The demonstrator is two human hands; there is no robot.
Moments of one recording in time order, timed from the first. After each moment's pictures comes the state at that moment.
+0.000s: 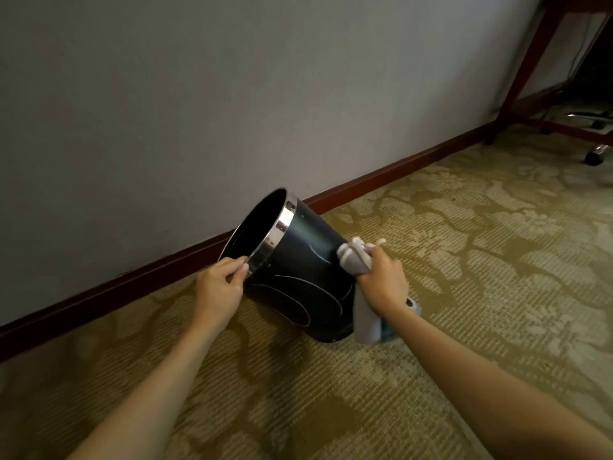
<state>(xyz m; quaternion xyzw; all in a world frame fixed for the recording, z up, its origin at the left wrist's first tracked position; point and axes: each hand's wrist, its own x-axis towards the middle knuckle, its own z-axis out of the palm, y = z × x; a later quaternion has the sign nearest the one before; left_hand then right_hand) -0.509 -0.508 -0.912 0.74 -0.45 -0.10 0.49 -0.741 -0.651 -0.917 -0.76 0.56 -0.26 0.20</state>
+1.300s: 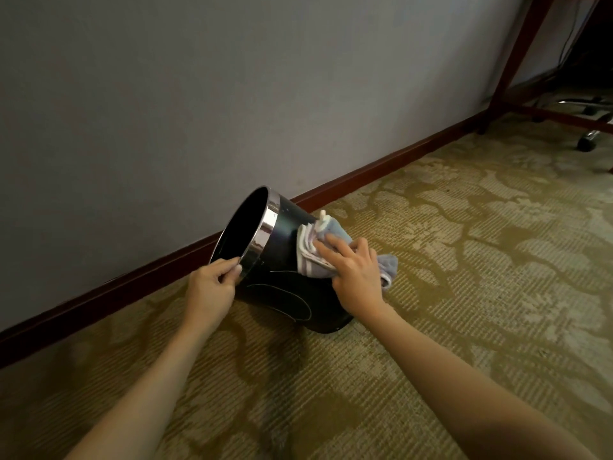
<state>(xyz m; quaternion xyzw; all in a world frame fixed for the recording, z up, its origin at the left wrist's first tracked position) -0.505 -0.511 -0.916 0.77 -0.42 -0.10 0.47 -0.719 -0.631 -0.916 -0.87 0.37 -0.32 0.01</state>
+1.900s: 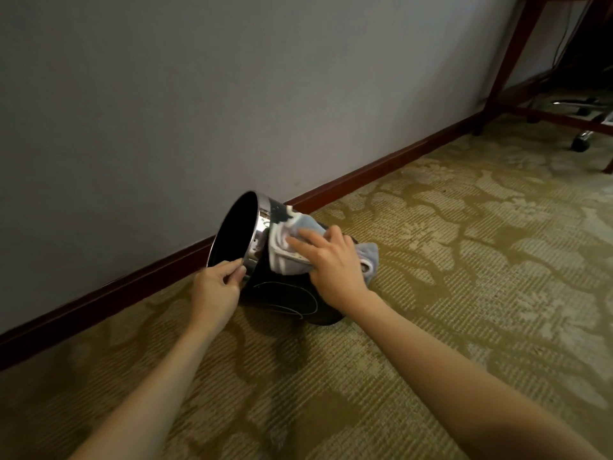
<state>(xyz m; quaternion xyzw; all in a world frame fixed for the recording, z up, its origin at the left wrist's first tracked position) -0.521 -0.512 -0.907 0.78 -0.41 -0.10 0.47 -0.700 -0.618 -0.881 -0.91 0.30 -0.28 0.00</state>
